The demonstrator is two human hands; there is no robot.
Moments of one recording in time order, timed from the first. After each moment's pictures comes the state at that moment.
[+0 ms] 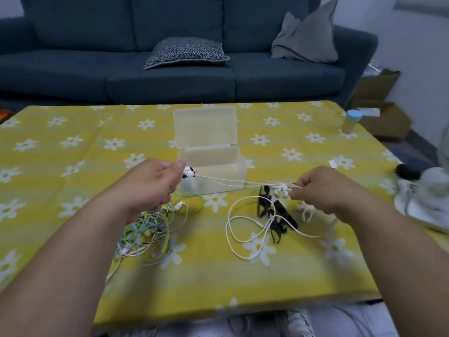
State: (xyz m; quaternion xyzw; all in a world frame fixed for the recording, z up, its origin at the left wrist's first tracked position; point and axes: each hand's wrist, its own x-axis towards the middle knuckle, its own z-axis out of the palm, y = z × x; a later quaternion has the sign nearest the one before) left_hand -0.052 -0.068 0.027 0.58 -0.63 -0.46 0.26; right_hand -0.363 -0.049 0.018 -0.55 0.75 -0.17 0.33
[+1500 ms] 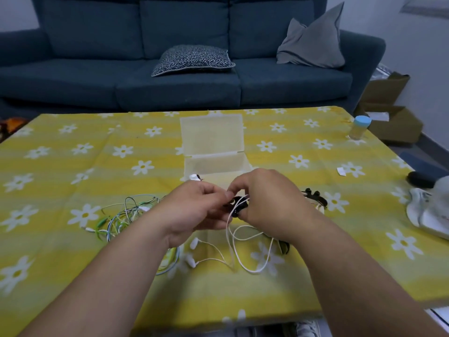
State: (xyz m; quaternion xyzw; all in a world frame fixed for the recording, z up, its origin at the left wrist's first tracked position) left_hand -0.101 -0.054 0.015 0.50 -0.47 -0.66 0.29; right_hand -0.263 -0.042 0.035 -0.78 0.59 -0.17 0.13
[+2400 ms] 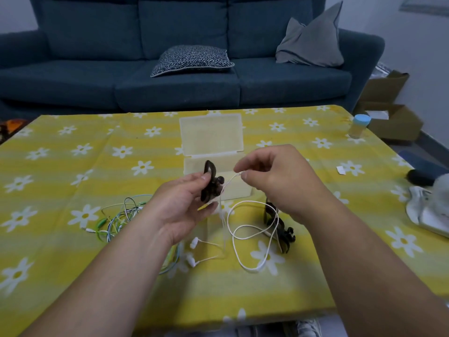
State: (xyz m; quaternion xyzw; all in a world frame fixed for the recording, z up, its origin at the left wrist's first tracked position) left_hand -0.101 -0.060 0.017 0.47 -0.28 -0.70 0.46; right_hand -0.276 -0.044 0.057 -0.65 0.56 -0.39 0.34
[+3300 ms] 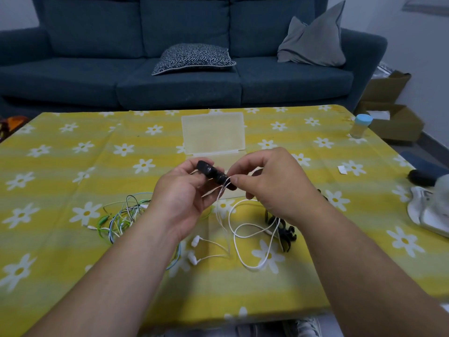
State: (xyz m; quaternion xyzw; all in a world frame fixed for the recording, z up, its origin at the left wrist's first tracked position) left_hand -0.104 -0.060 0.023 0.42 -0.32 -0.66 0.53; right_hand -0.263 -0.042 0.055 -0.66 0.56 -0.37 0.34
